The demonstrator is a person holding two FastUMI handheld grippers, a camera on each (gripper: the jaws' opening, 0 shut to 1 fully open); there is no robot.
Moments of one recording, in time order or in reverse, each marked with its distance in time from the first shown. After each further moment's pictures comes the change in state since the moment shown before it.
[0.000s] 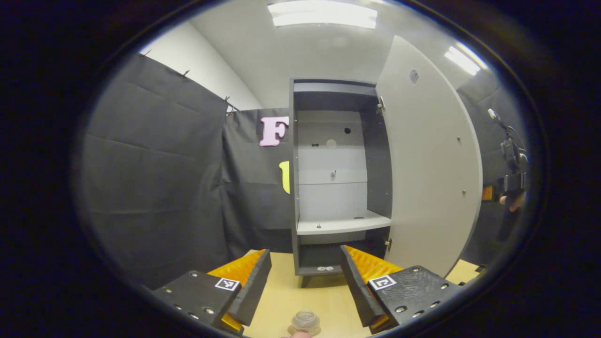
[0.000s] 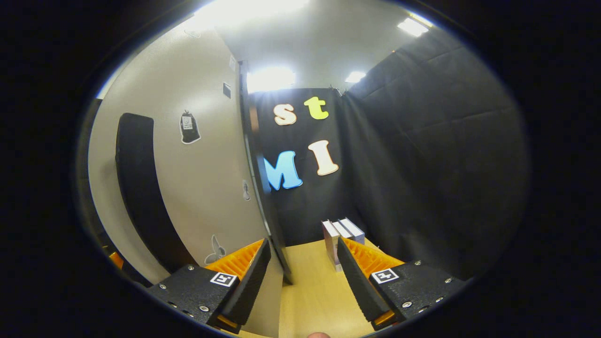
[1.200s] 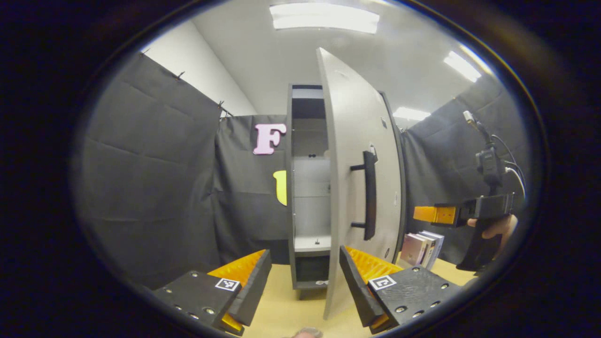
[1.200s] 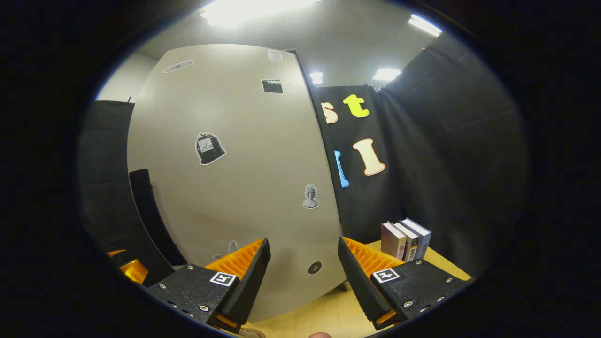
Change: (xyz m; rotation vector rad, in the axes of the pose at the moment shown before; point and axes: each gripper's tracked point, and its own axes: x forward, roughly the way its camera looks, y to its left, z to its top) left arm 0.046 0.002 0.036 -0.023 -0.048 -0.058; right arm 0.037 0.137 0.007 -0.041 -0.025 0.159
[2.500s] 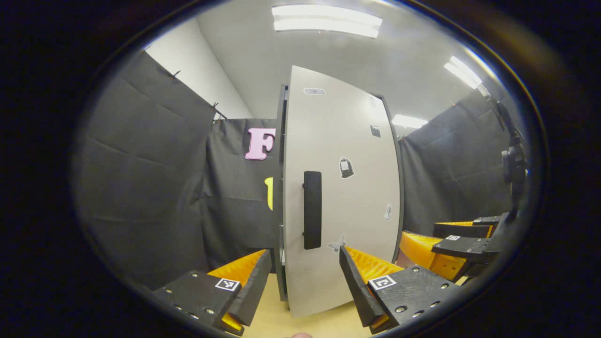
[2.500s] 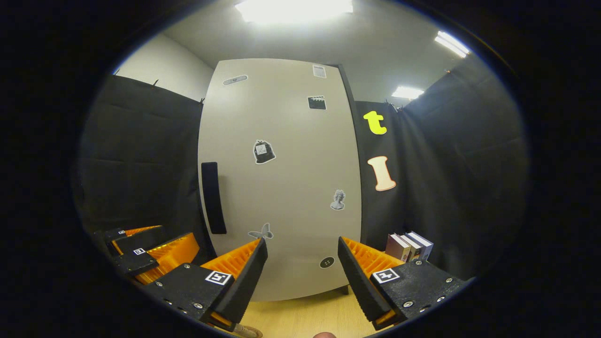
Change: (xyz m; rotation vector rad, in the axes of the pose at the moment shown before) left arm 0.042 -0.025 0.012 -0.043 -0.043 -0.040; right arm -0.029 0.060 -0.008 -0.095 -0.032 0.033
